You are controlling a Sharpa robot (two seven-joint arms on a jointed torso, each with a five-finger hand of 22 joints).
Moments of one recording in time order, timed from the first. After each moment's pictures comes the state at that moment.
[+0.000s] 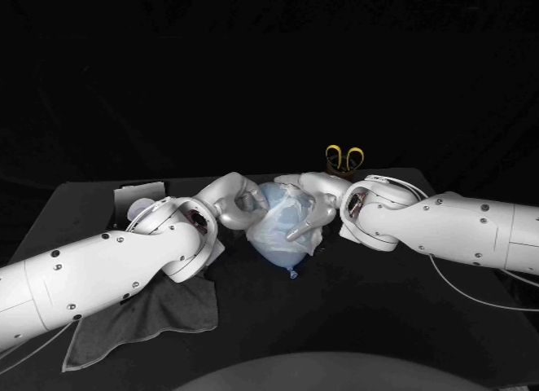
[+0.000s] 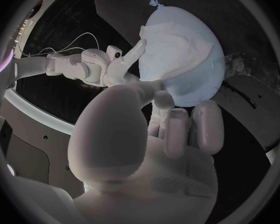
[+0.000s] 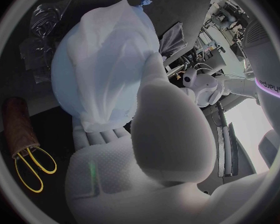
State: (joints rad) left arm 1.11 -0.66 -0.02 1.60 -1.13 -0.42 -0.23; left_hand 1.41 -0.24 0.81 0.10 0.09 0.96 0.09 0.60 0.32 1.22 0.04 1.09 0.85 1.47 -0.05 1.53 1.31 0.07 1.39 0.05 1.46 1.30; right arm 1.18 -0.81 -0.15 1.52 -1.26 -0.31 -0.07; right_hand 1.47 -0.30 -0.20 0.30 0.07 0.31 0.14 0.07 0.16 0.48 0.28 0.10 0.05 0.35 0.27 0.08 0.11 0.08 0.27 0.29 0.06 0.17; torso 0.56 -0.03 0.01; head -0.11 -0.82
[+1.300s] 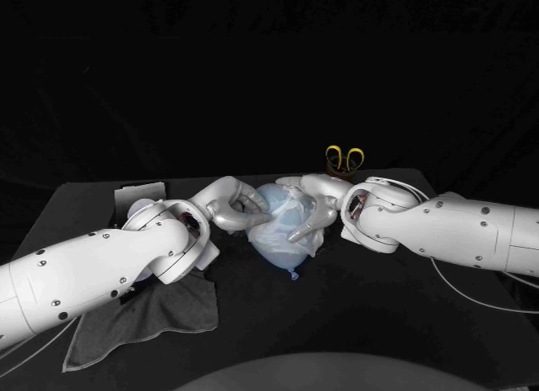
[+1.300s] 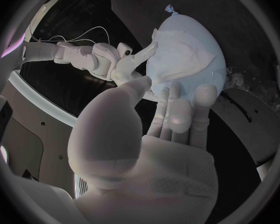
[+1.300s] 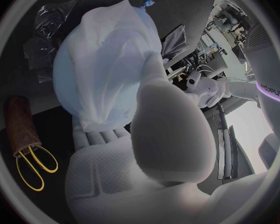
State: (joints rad) left arm 1.11 -0.70 -0.02 1.61 -0.99 -0.36 -0.16; left_hand 1.30 -0.27 0.49 0.12 0.19 0.84 0.18 0.35 0.31 1.01 0.11 0.34 0.24 1.36 0.04 1.32 0.93 0.13 1.12 0.13 1.18 0.86; right arm 1.18 -0.81 -0.15 1.52 -1.28 -0.31 -0.09; right_hand 1.47 -0.29 -0.19 0.30 0.07 0.32 0.15 0.08 0.17 0.48 0.28 0.11 0.06 0.35 0.27 0.08 0.11 0.08 0.27 0.30 0.06 0.17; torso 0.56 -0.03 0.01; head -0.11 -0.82
